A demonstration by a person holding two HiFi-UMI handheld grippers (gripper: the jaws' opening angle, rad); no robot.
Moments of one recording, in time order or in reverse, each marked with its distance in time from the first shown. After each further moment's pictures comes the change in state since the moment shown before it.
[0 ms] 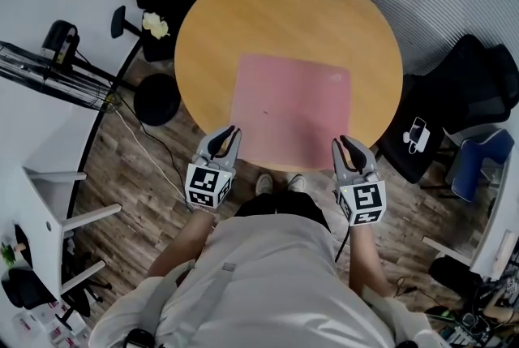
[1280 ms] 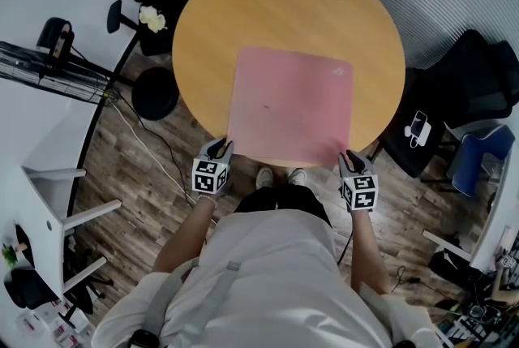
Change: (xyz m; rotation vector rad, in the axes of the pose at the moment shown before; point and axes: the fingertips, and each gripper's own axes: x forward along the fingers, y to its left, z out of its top) left arm 0.011 0.040 -0.196 -0.164 0.347 0.037; right arm 0.014 -0.036 -0.198 0.151 0.357 -0.052
